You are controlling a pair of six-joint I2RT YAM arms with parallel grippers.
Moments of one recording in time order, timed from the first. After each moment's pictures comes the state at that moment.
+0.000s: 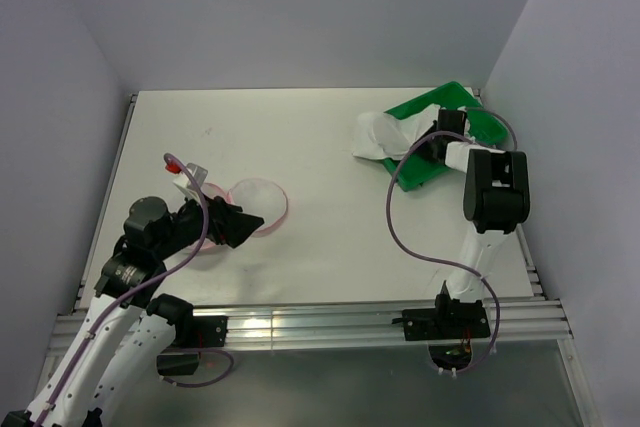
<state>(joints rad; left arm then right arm) -0.38 0.51 0.62 -0.34 0.47 -0.47 -0.09 1.98 1.19 0.04 -0.09 0.74</state>
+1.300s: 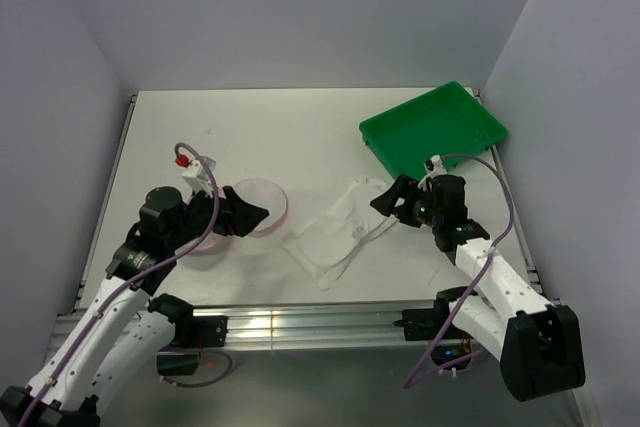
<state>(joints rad) -0.40 0.62 0.62 -0.31 0.37 -0.52 0.16 0.95 0.42 -0.05 -0.37 0.63</state>
